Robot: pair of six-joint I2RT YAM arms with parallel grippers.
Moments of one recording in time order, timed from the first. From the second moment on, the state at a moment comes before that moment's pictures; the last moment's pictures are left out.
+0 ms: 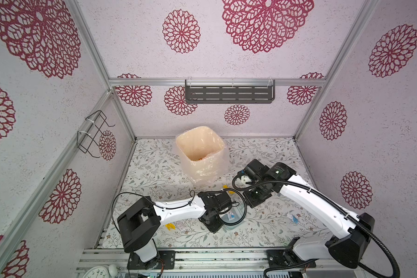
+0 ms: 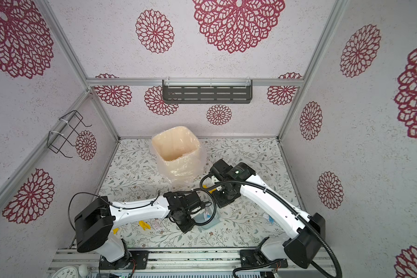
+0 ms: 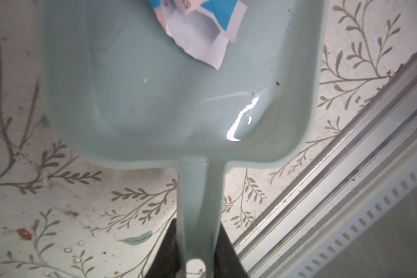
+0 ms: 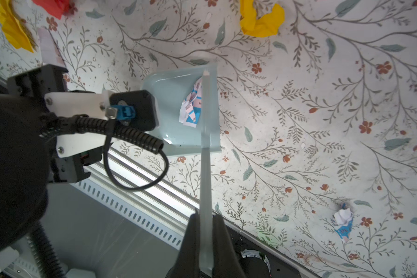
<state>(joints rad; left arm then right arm) -1.06 1.65 1.03 -0.80 0.15 -0.21 0.73 1.35 1.37 -1.37 -0.10 0.22</state>
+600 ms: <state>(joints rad) -1.07 1.38 0.98 -0.79 0.04 -0.26 0.50 1.17 1.25 -1.30 -0.10 0.22</state>
